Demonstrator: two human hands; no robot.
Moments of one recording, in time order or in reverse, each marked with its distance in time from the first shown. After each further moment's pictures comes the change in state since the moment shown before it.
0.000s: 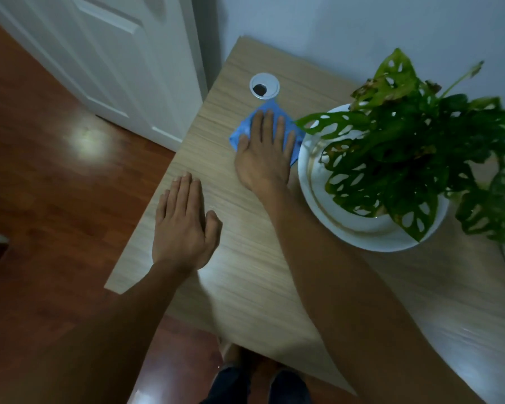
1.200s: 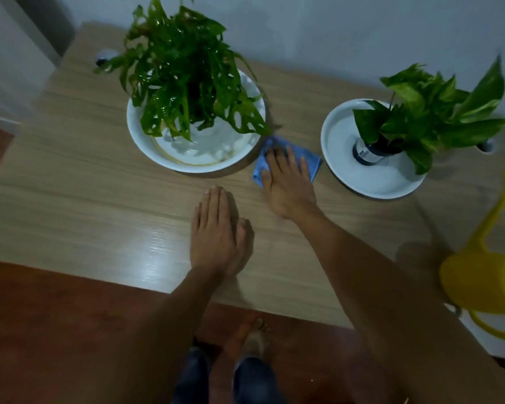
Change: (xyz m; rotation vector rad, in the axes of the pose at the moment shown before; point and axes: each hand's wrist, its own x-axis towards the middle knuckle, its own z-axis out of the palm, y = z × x) left_hand -0.167 0.324 0.089 -0.143 -0.055 0.169; right_hand -0.188 0.386 -0.076 -0.068 0.000 -0.043
